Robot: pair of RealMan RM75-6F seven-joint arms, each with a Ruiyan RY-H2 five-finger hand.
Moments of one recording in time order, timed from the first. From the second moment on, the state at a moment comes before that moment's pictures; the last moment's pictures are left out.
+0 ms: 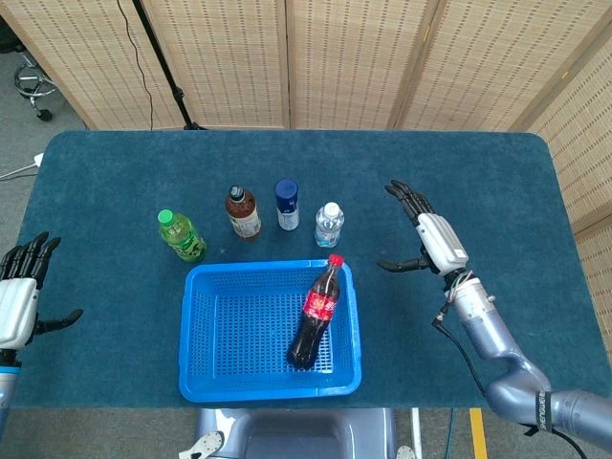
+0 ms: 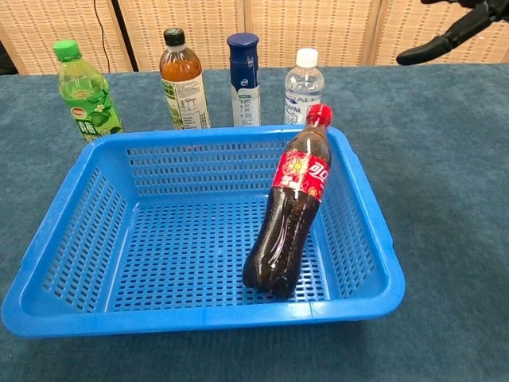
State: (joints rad) left arm -0.18 -1.04 -0.11 -1.86 1.31 1.41 0.13; right arm 0.66 -1.29 0.28 -1.59 -1.26 1.02 0.42
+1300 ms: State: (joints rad) left arm -0.20 -1.05 -0.14 -1.84 1.22 1.36 0.15; right arm 0.93 -1.77 0.33 -0.90 -1.28 0.73 0.75
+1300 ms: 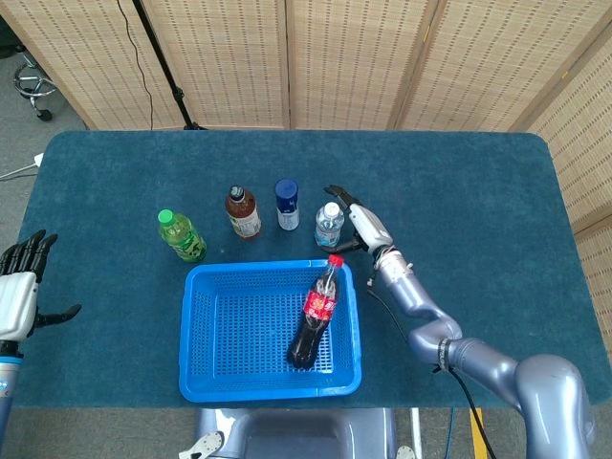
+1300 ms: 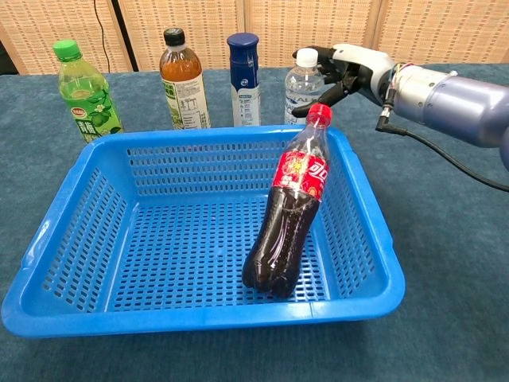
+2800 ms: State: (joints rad) left arm -0.19 -1.03 -0.12 -1.84 1.27 1.38 0.09; right arm 0.82 -1.57 0.48 -1.33 -1.24 1.02 0.61
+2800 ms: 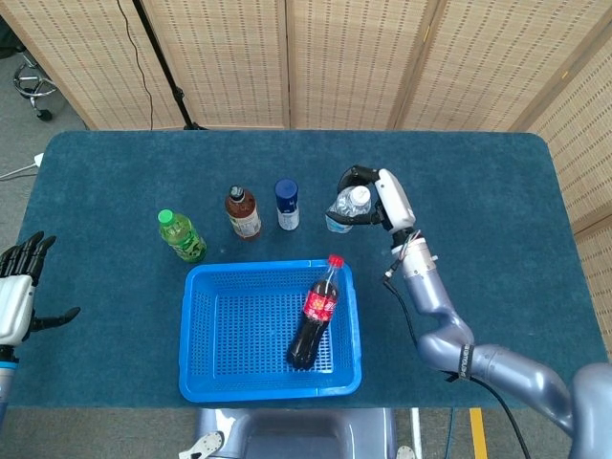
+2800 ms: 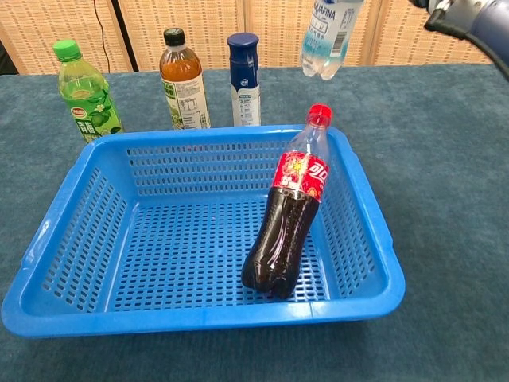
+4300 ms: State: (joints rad) left arm -0.19 -1.05 -0.11 -1.85 1.28 1.37 0.12; right arm 0.79 -1.35 -0.06 -1.56 -1.91 1.15 0.79
